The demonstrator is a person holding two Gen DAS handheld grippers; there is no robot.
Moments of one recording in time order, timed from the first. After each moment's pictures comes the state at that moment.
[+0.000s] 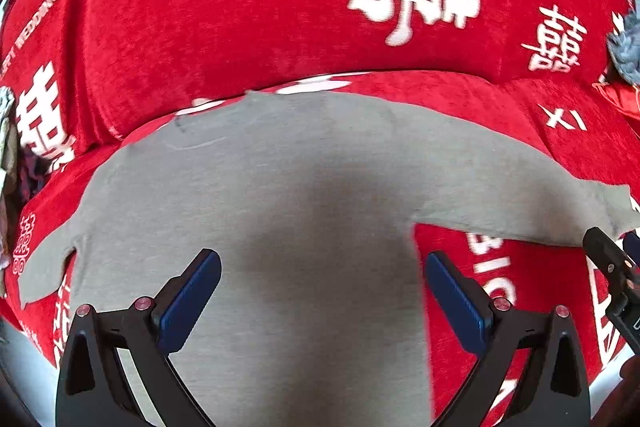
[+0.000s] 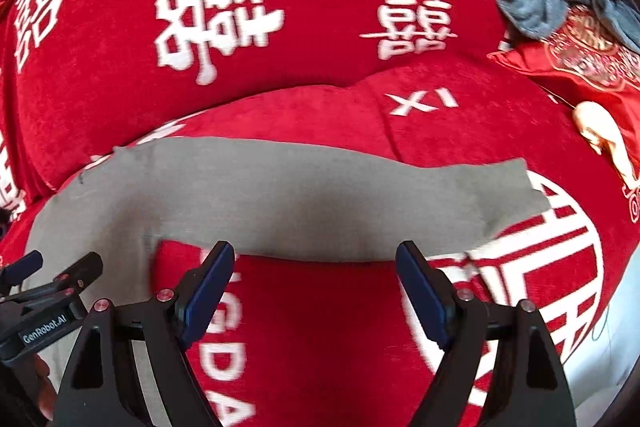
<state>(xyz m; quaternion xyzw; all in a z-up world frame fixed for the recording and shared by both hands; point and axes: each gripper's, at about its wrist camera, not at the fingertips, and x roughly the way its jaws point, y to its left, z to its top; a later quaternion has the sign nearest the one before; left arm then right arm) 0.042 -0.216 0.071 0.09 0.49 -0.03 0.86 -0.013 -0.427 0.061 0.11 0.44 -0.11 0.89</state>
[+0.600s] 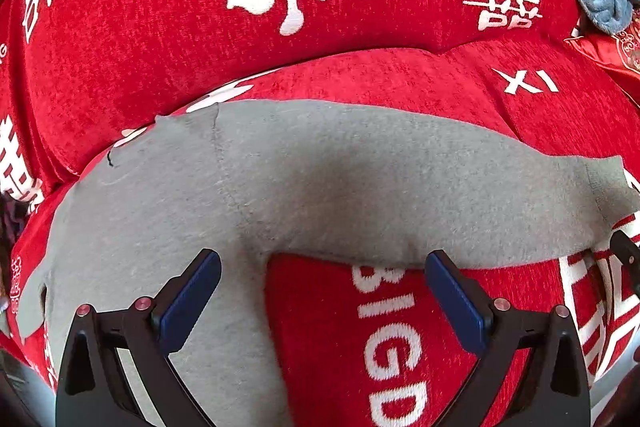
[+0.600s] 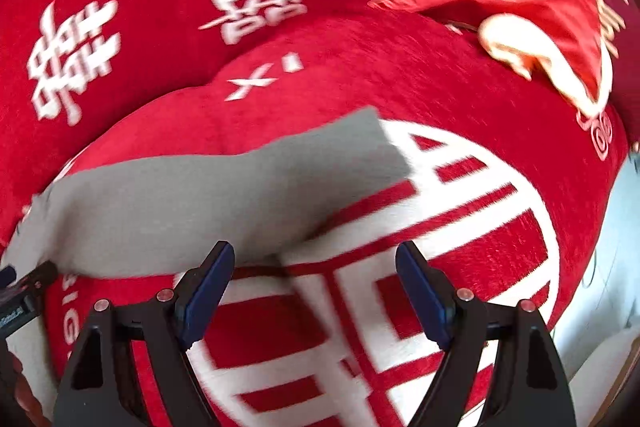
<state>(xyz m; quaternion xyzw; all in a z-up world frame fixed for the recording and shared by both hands) 0.056 -0.312 0.041 0.13 0.51 -0.07 0.85 -0.047 -0.571 0.007 0.19 0.45 -0.21 0.85</state>
